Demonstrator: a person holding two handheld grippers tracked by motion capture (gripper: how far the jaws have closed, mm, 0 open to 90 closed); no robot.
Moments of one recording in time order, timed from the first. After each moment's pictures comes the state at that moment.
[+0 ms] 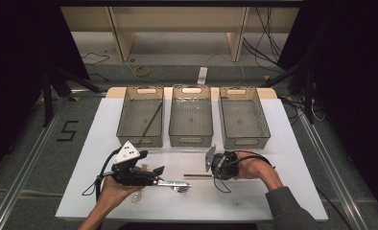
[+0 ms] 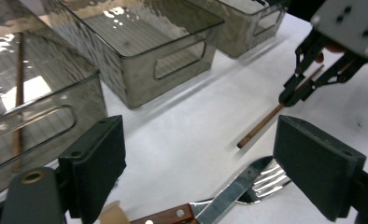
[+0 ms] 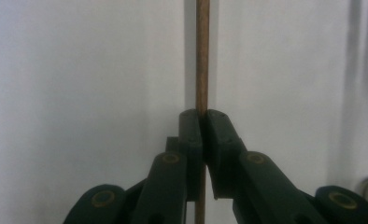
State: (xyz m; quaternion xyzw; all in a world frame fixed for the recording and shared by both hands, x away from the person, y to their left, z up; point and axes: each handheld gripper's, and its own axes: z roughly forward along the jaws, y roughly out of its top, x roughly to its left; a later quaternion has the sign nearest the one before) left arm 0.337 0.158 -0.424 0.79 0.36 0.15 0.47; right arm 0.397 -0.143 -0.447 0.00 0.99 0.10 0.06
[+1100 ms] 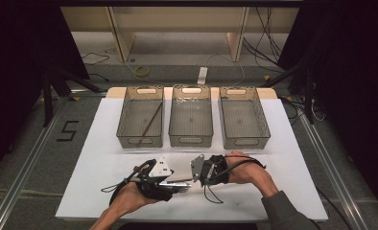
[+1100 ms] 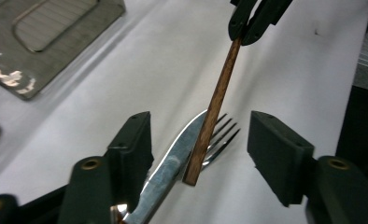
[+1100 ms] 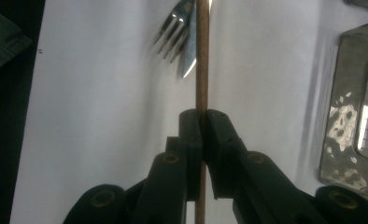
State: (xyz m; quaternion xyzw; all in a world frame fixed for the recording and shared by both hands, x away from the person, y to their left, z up) left arm 0.324 0.099 -0.441 0.89 0.24 0.10 0.37; right arm 0.358 -0.106 -0.409 -0.09 0.98 0.13 0.11
